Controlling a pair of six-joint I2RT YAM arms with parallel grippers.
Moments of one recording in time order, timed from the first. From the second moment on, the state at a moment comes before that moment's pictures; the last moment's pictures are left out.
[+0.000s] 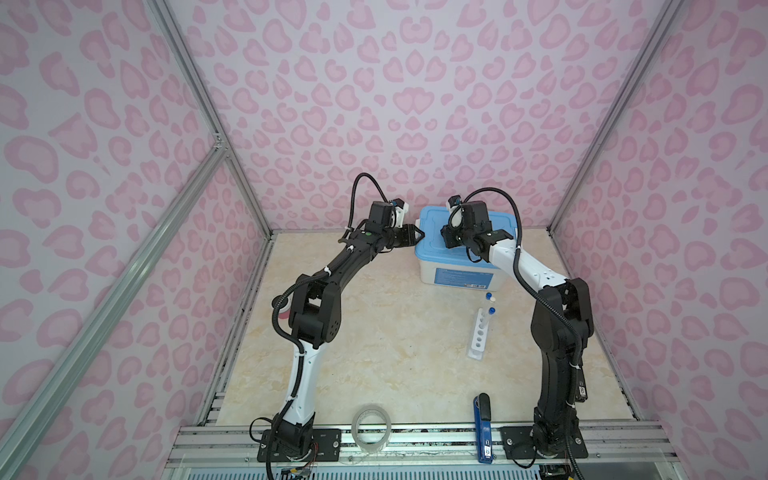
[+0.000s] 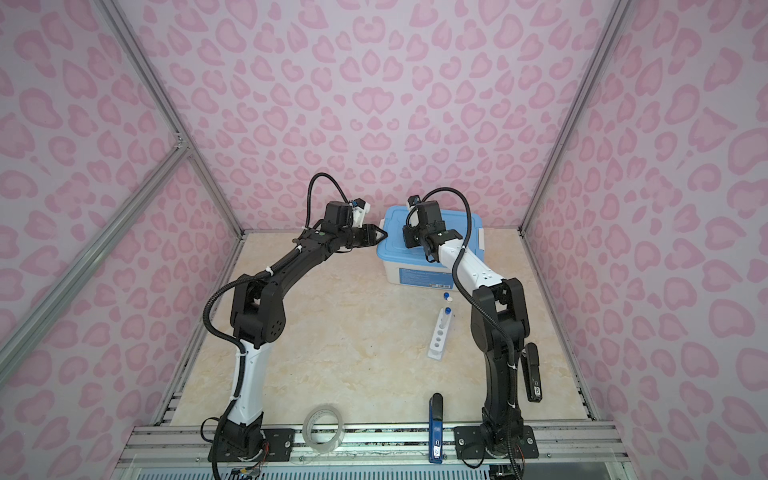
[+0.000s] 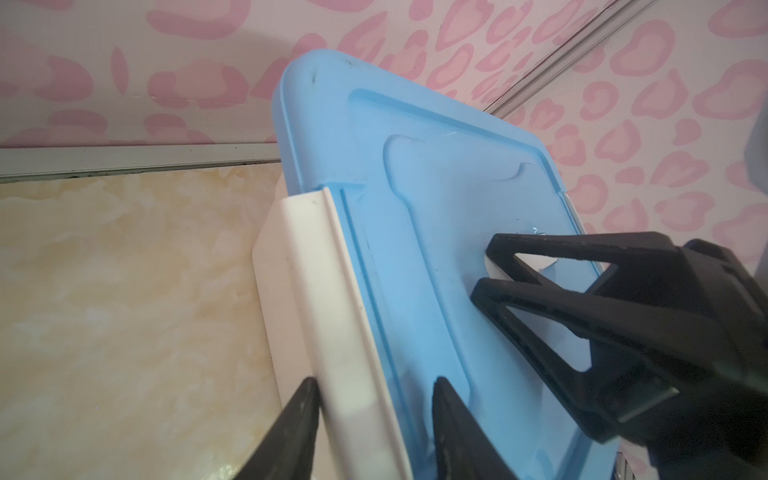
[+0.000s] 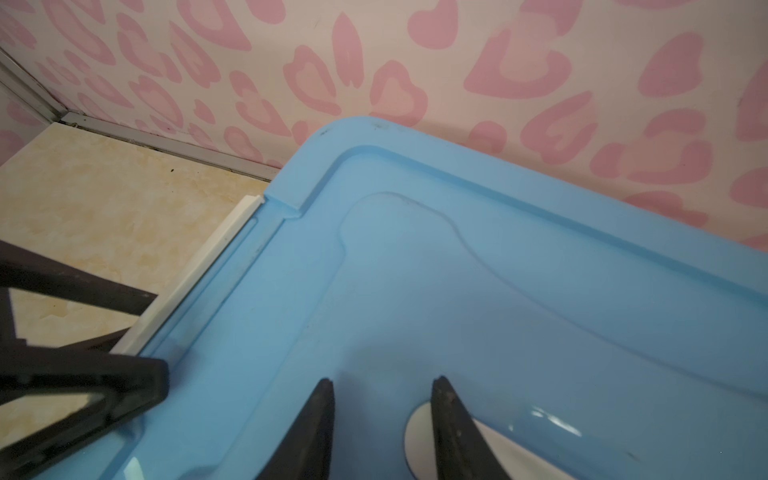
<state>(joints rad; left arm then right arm) -0.42 2.28 2.04 -0.31 0.51 -0.43 0.33 2.07 1.78 -0.34 -0.02 0.03</state>
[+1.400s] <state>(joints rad) -0.47 2.28 2.16 -0.48 0.34 -0.28 0.32 2.09 1.75 -0.22 -0.04 0.08</state>
